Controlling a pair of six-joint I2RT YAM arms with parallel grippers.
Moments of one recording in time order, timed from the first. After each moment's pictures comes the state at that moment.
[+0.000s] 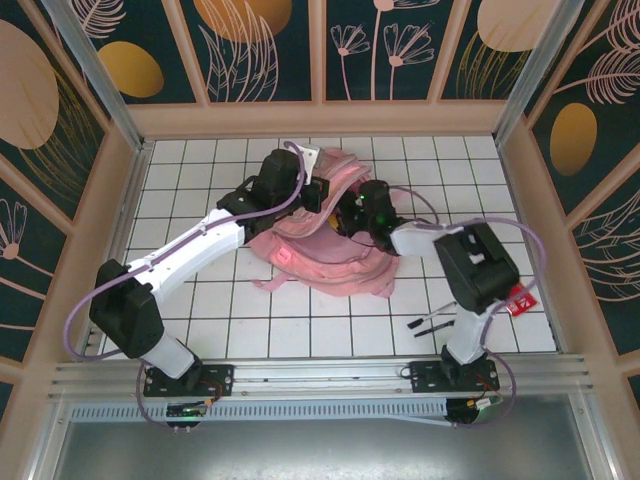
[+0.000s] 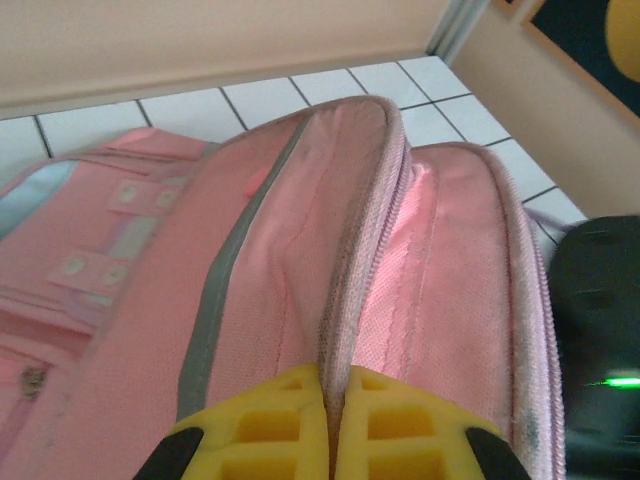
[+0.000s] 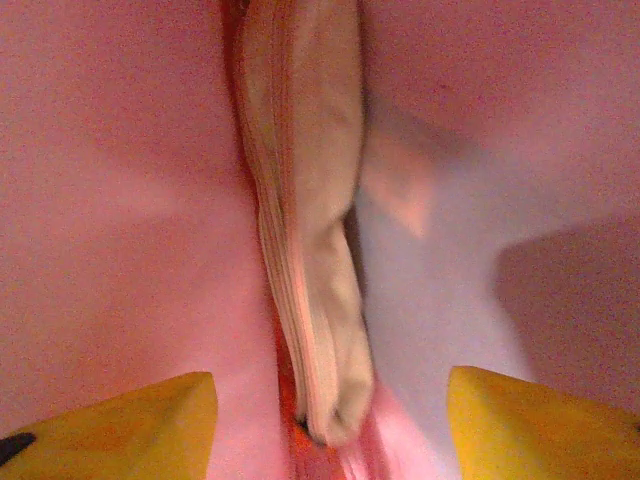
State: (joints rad) left arm -0.68 1.58 1.33 -0.26 0.02 -0.34; right arm 0.52 1.76 0.91 0.37 -0.36 1.41
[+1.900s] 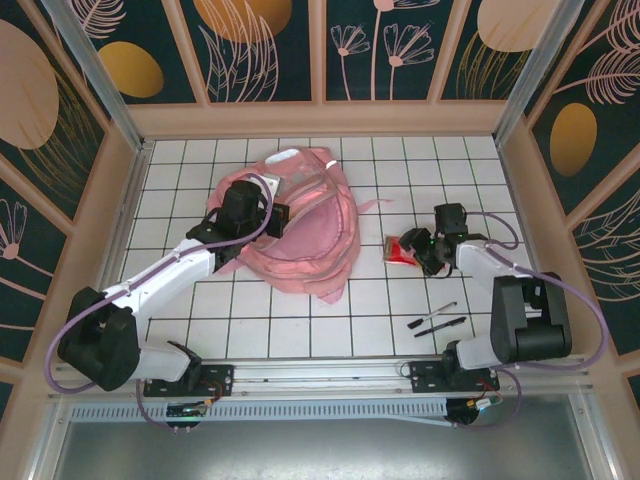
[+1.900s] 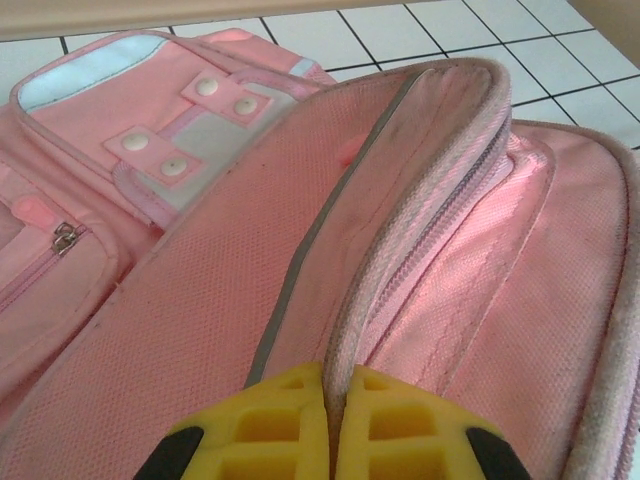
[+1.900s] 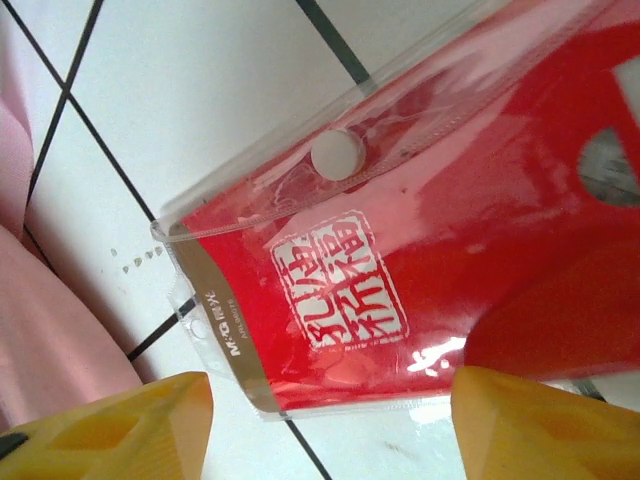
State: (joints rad) left arm -0.54 1.37 0.93 -0.13 0.05 -0.25; right arm 0.11 1.40 0.70 -0.37 -0.28 0.86
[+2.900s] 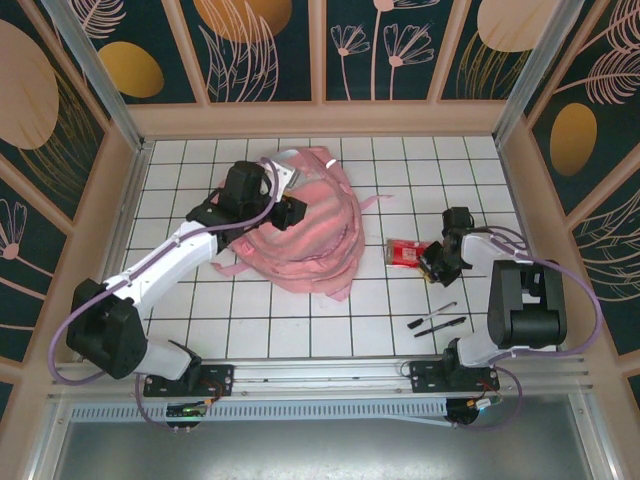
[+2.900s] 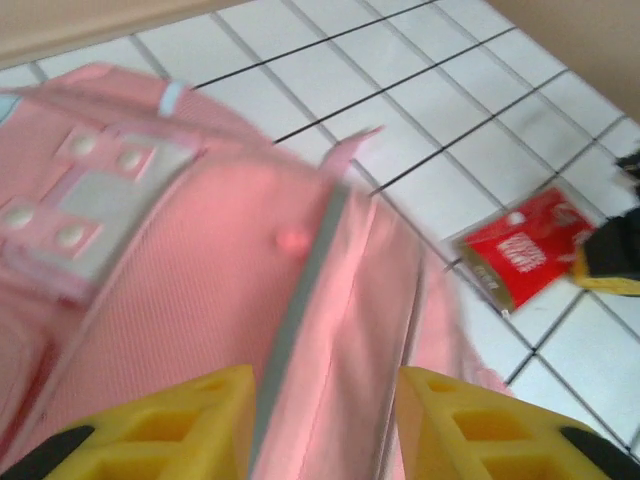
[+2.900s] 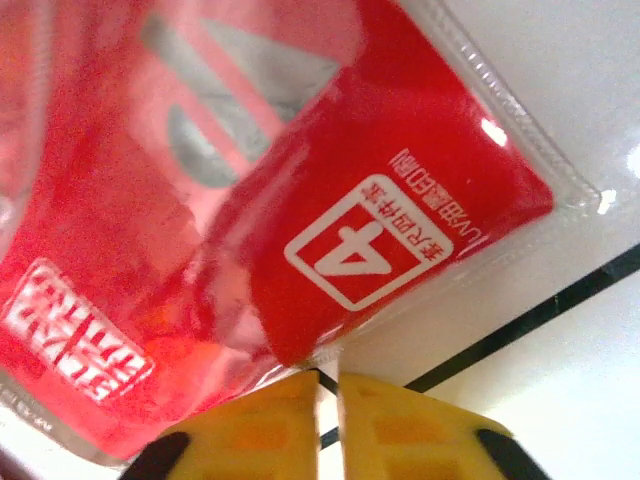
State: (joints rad) left arm -0.53 1.44 1.16 -0.31 0.30 -0.07; right arm 0.02 1.51 0.73 -0.59 -0.22 0.86
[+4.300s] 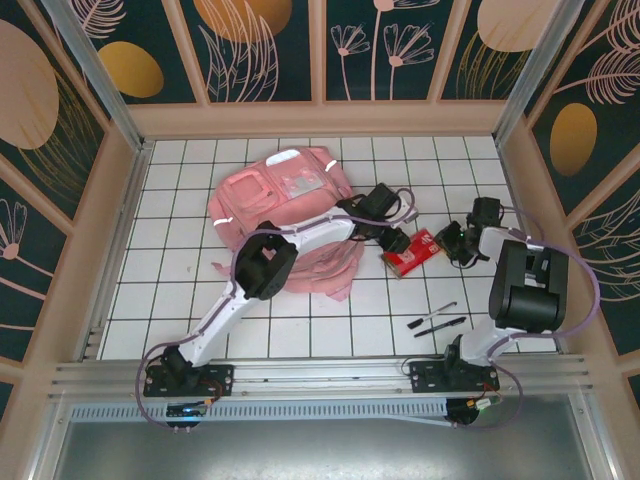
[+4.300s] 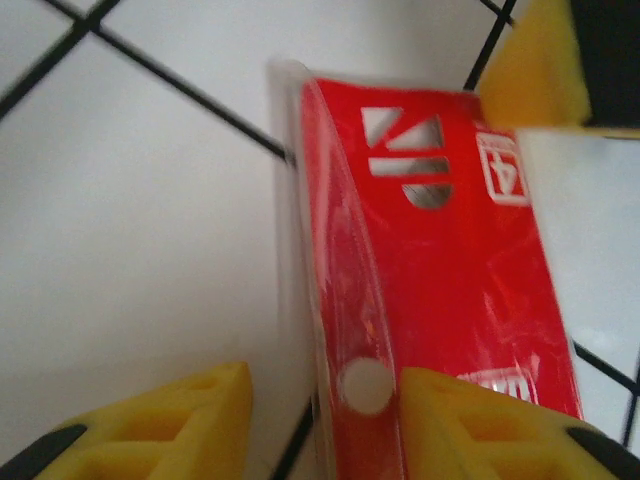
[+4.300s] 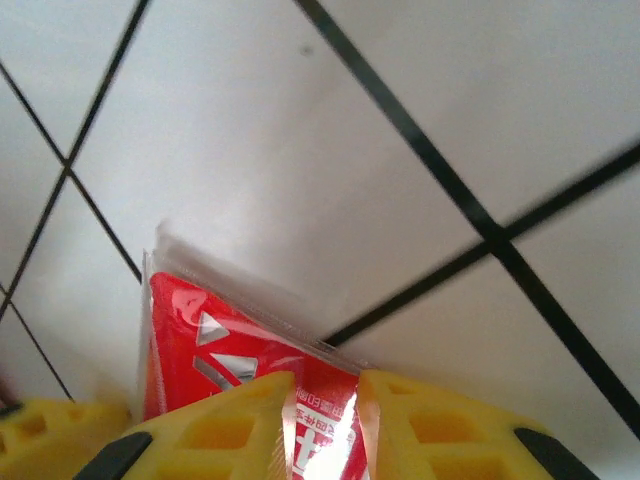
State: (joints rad) left arm -0.88 2.54 2.08 -0.45 0.38 -0.09; right arm -0.19 1.63 0.79 -0.28 -0.37 0.59
